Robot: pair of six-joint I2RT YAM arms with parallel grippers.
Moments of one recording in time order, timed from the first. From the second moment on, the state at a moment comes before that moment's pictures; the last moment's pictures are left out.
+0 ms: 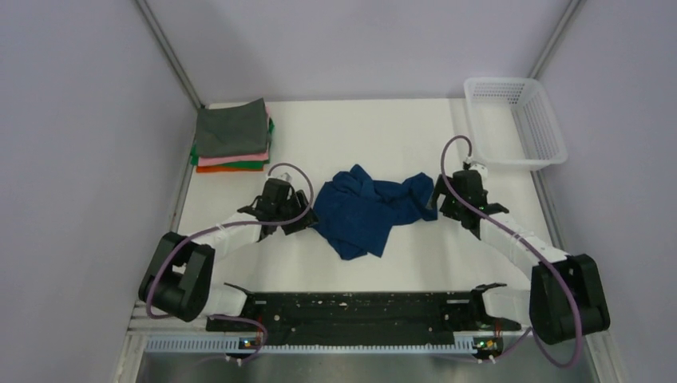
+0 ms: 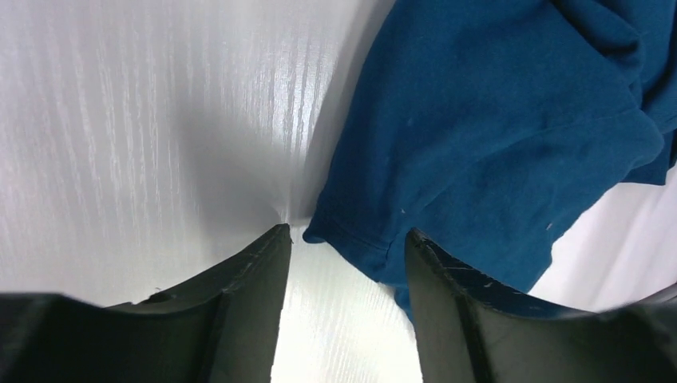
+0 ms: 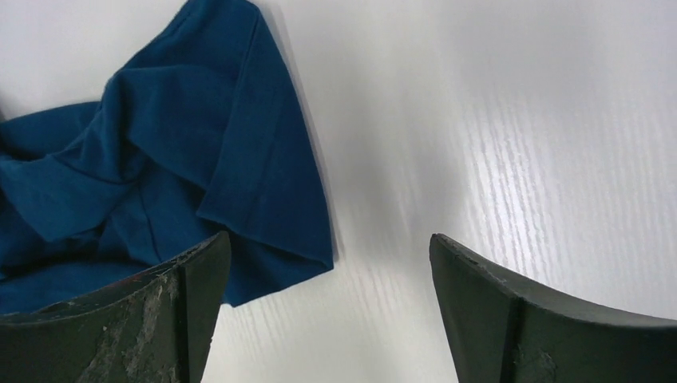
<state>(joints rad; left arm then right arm) -0.38 1.34 0.58 -0.10 0.16 -0.74 0.23 1.15 0.57 -0.20 0.20 0.52</state>
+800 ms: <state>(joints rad) -0.40 1.35 0.65 -0.11 0.13 -0.72 0.23 1.61 0.79 -0.04 0.10 0.45</state>
